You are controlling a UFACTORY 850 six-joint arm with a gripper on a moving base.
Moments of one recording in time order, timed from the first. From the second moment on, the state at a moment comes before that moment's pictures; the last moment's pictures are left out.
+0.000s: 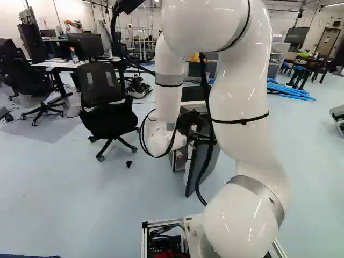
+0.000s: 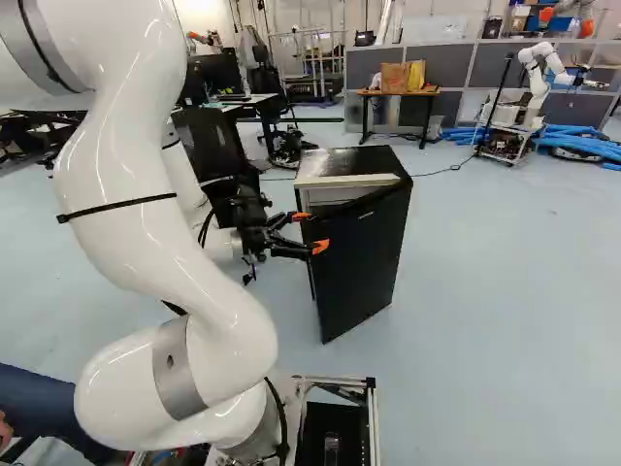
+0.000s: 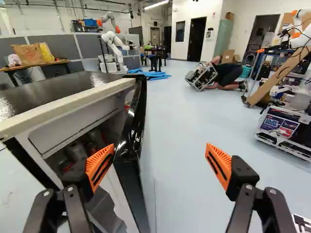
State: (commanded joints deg) arm 29.0 -25.2 -26.1 89.9 78.8 0.0
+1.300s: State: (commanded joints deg) arm 16.7 -24.9 -26.4 106.9 78.8 0.0
